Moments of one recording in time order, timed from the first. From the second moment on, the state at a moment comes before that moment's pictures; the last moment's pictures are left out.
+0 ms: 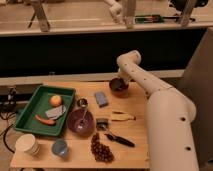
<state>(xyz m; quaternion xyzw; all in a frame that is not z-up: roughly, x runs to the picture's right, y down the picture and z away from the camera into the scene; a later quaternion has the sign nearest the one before) 0.140 -0.052 0.975 -0.16 -0.07 -0.36 0.92</state>
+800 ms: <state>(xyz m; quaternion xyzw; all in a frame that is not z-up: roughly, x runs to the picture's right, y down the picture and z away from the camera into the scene) 0.175 -0.046 0.938 -0.15 -0.03 -0.35 0.92</state>
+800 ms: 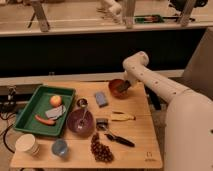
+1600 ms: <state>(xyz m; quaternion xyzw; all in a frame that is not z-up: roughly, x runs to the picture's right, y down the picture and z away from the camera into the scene) 0.147 -0.074 0.987 -0.15 -0.03 -0.36 0.92</state>
